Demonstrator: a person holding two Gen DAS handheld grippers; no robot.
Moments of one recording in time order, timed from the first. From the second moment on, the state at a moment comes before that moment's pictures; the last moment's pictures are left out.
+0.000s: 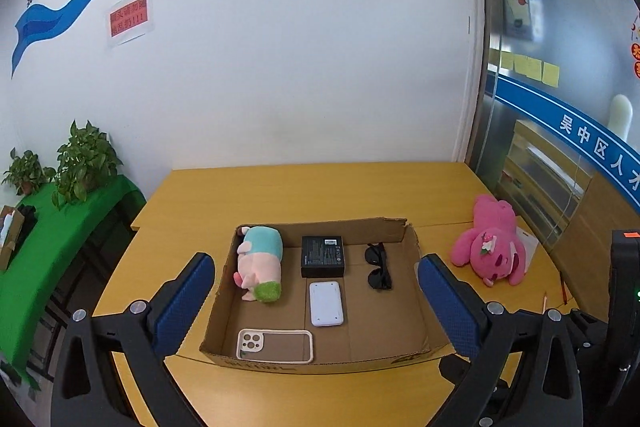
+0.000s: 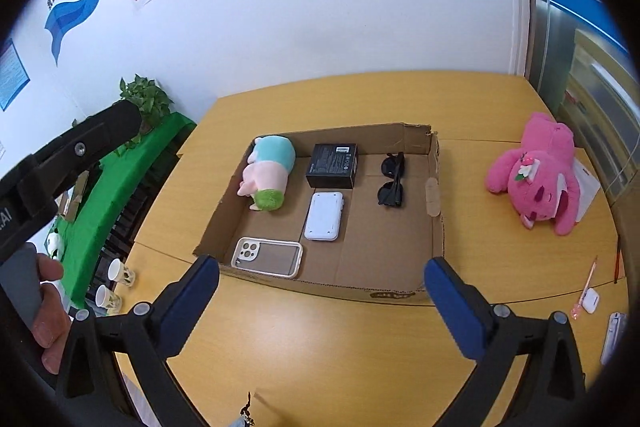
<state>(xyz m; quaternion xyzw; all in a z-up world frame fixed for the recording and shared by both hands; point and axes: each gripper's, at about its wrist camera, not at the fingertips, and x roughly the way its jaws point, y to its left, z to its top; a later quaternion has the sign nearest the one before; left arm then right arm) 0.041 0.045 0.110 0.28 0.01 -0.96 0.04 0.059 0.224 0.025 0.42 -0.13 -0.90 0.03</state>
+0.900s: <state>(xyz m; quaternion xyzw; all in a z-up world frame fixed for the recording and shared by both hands) 0.103 -0.017 0.104 0.32 0.02 -0.95 0.00 0.110 0.153 0.060 0.42 -0.11 -0.90 -0.01</state>
